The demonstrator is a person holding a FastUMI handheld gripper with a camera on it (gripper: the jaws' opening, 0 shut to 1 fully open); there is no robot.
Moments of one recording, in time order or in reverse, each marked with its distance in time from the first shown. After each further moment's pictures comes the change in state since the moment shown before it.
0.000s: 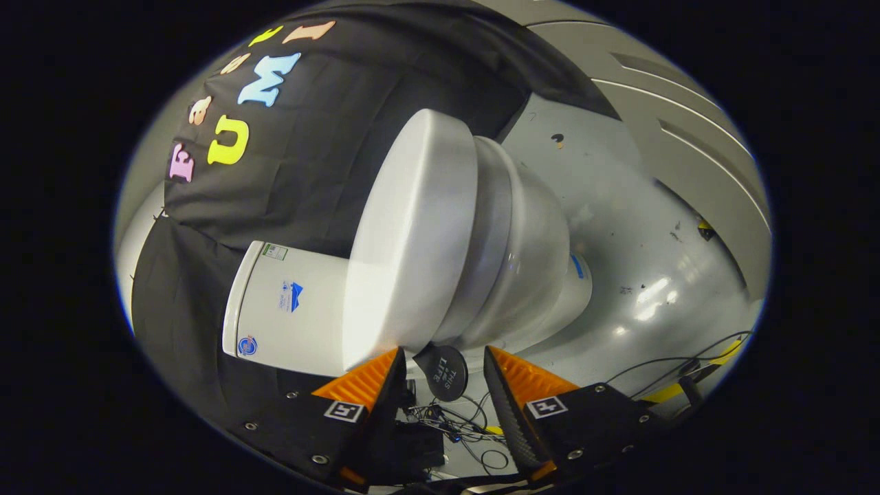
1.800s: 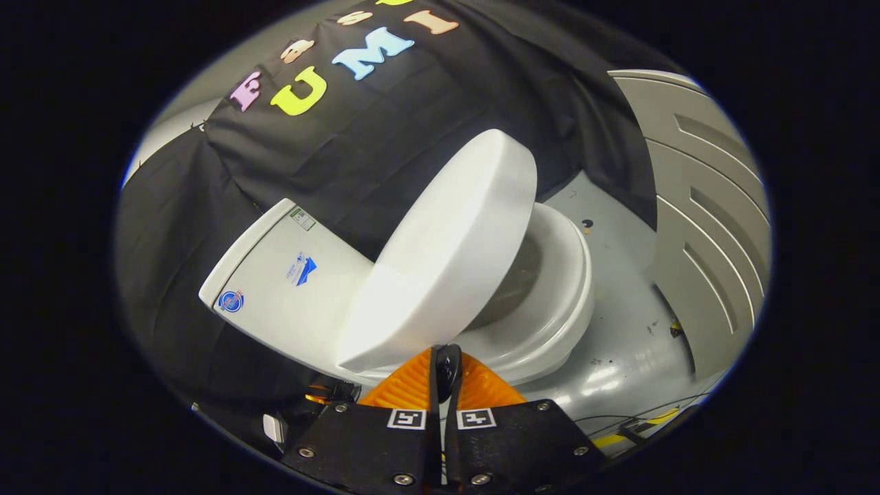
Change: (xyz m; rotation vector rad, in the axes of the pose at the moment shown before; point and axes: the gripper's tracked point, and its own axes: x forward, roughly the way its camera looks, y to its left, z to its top) arm -0.024 0.091 0.014 -0.444 -0.226 -0.126
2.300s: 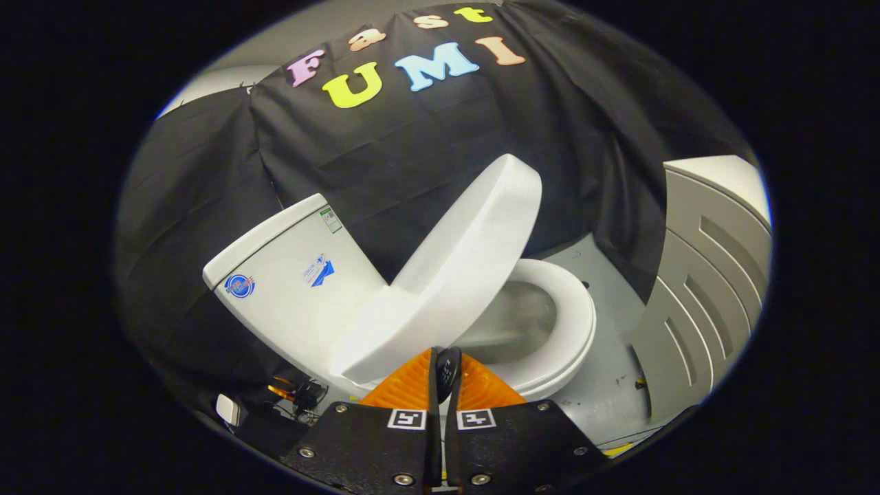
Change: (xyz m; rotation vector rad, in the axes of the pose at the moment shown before) arm -0.016 0.062 0.038 -0.251 -0.123 -0.065
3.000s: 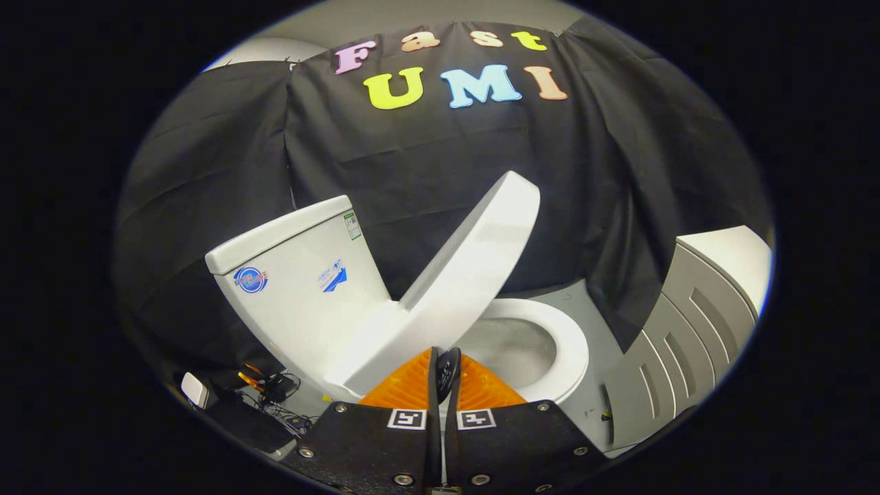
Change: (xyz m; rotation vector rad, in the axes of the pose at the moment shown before) arm -0.008 0.049 0.036 -0.182 -0.073 -0.059
